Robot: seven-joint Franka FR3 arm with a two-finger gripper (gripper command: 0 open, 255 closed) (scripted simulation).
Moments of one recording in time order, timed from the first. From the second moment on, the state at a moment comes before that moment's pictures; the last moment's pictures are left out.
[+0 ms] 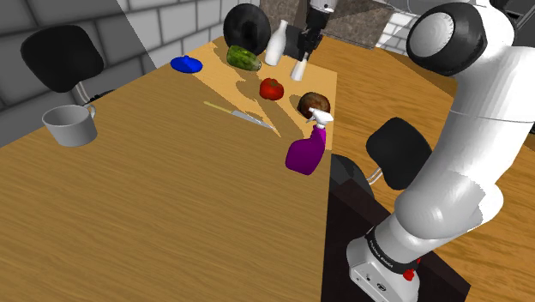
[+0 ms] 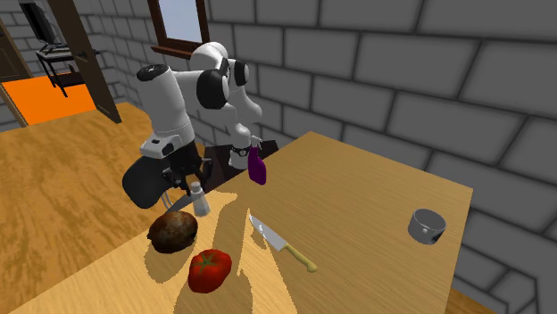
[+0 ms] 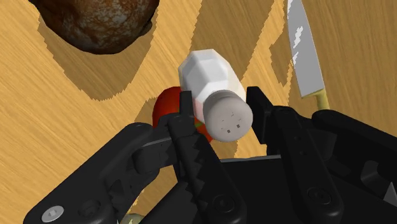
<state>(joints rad) -0.29 0.40 0.01 -1.27 0.07 1.65 -0.44</state>
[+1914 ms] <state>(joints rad) -0.28 0.44 0.01 -1.60 0.08 2.01 -0.47</state>
